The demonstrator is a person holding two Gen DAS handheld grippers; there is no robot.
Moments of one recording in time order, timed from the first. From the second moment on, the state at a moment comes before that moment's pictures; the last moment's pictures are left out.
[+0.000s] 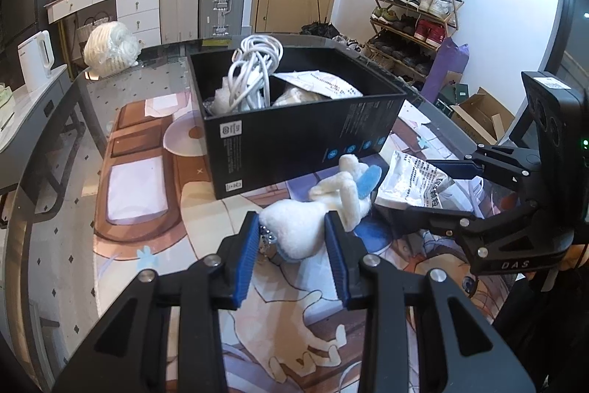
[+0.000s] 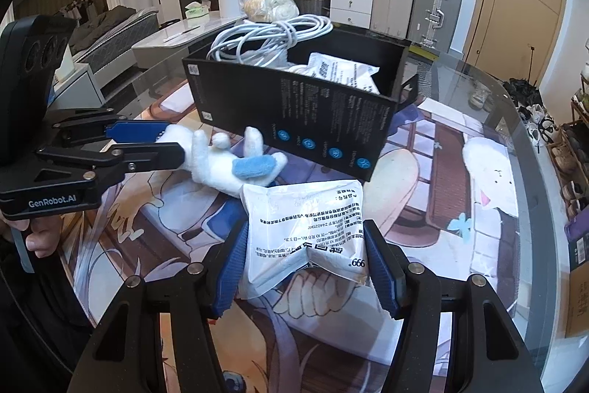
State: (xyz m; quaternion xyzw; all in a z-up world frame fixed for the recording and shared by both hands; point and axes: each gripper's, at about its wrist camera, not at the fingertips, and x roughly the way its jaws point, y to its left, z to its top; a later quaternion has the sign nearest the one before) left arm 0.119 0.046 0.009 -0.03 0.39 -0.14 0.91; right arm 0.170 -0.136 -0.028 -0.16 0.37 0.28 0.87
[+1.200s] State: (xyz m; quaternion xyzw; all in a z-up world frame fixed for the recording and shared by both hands) left arm 0.093 0.049 0.080 -0.05 0.29 -0.13 0.95; right arm 0.134 -0.160 0.045 -0.12 0.27 0.27 0.92
